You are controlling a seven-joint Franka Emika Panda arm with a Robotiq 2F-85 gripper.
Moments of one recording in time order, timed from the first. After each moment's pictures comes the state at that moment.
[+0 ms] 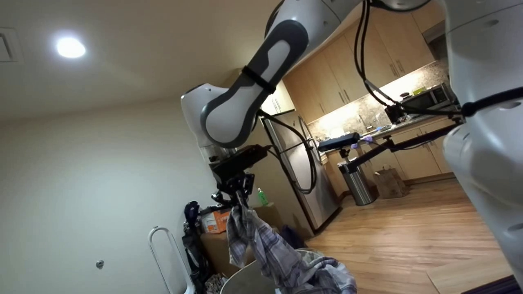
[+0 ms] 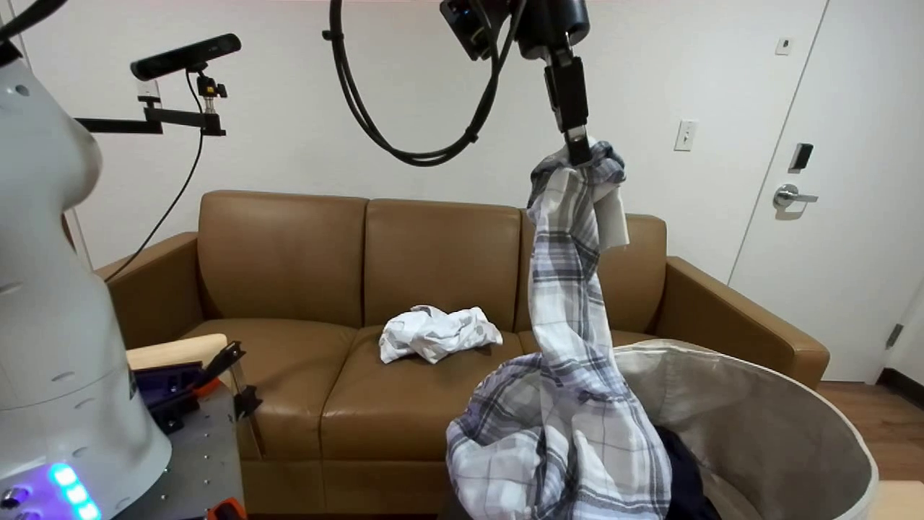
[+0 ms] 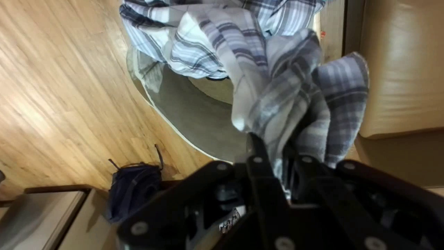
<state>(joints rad) -0.13 -0.30 -0.07 -2.22 -0.38 2.17 0.75</state>
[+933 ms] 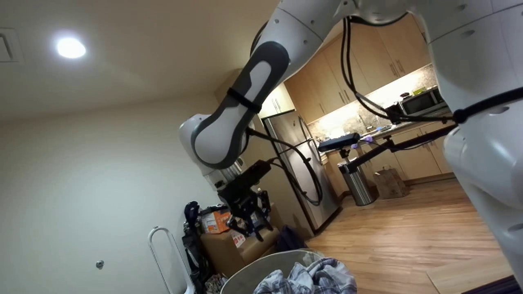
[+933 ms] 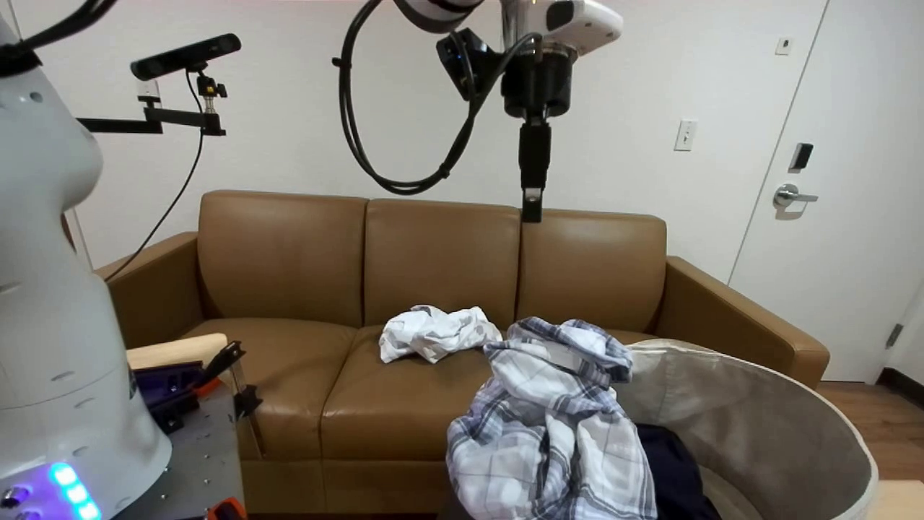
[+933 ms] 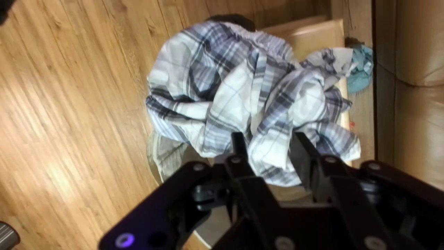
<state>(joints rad) -0.13 -0.16 -0.05 -2.19 -0.28 1.95 0.71</state>
